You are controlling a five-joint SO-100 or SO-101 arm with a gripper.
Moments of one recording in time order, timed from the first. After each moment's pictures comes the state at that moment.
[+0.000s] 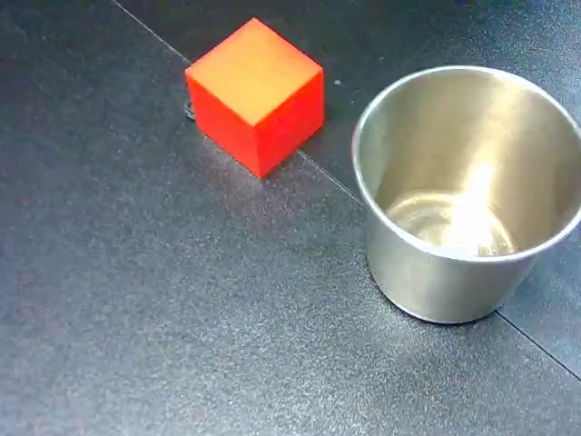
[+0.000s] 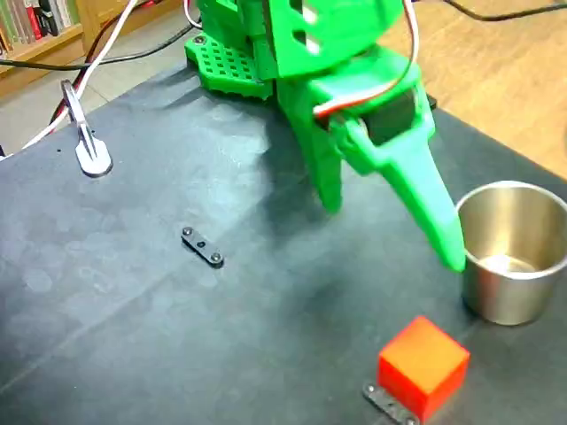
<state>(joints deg) 27.9 70.3 49.3 90.0 -28.3</state>
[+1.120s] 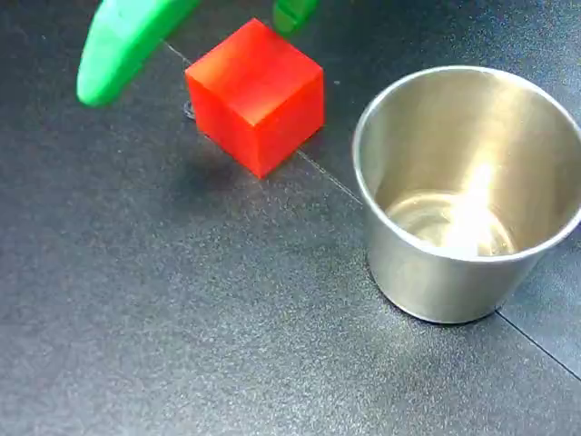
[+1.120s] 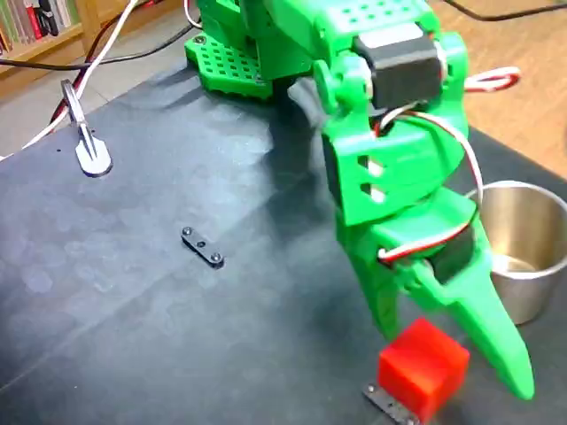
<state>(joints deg) 24.6 46.0 32.7 78.4 -28.0</state>
